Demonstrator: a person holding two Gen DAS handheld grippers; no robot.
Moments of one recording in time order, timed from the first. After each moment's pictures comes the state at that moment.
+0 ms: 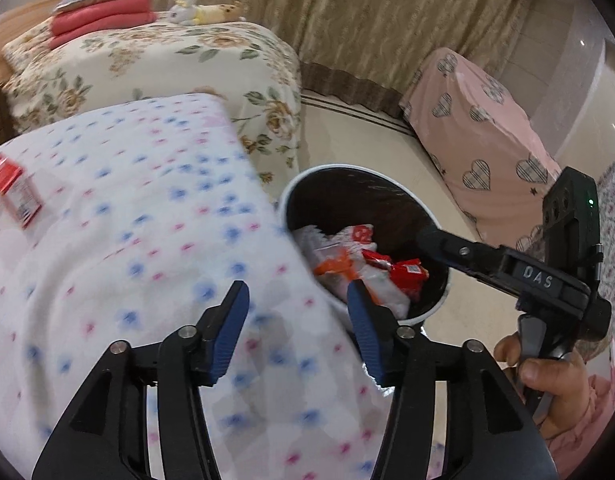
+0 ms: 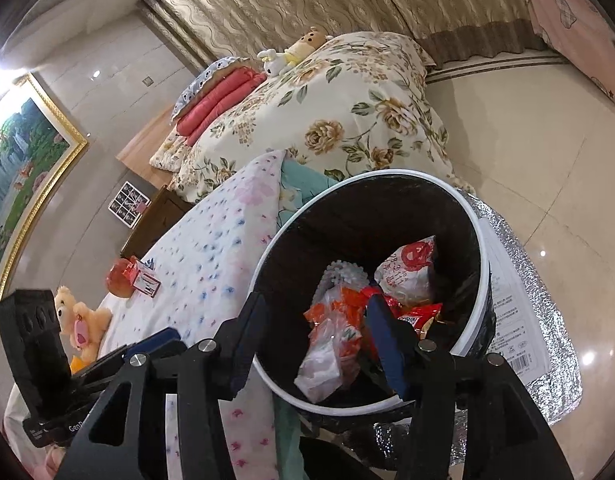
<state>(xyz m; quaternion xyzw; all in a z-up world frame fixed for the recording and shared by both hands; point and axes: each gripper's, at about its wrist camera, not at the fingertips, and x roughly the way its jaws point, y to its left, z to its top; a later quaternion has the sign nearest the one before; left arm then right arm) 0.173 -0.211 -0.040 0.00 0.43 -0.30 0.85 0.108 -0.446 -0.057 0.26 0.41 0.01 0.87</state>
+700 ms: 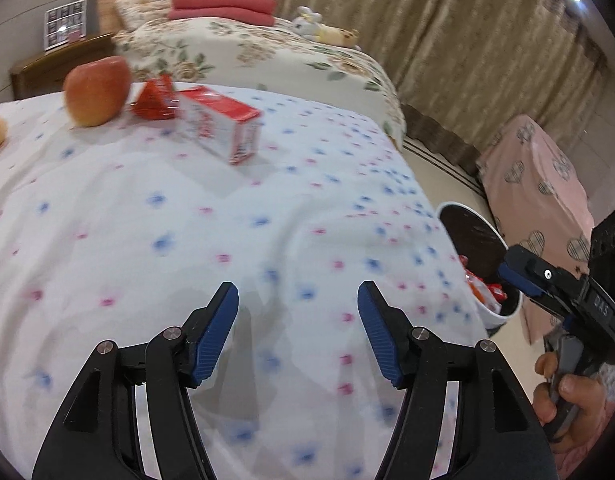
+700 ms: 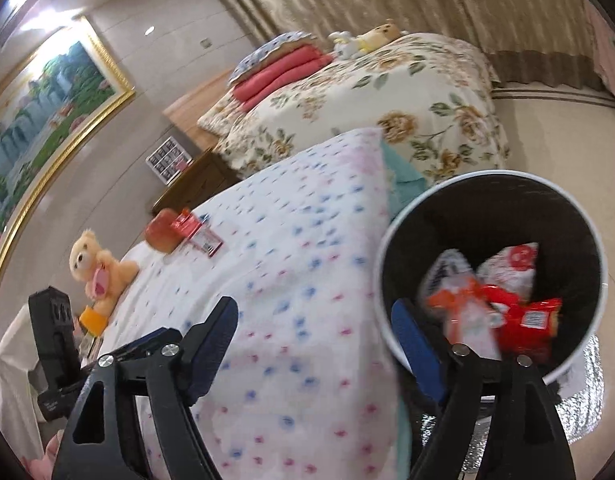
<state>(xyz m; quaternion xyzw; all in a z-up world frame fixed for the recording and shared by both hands) 0.164 -0.055 -0.054 -0.08 0.42 -0.15 0.89 0.127 -0.342 -0.045 0.19 0.42 0.10 0.88</state>
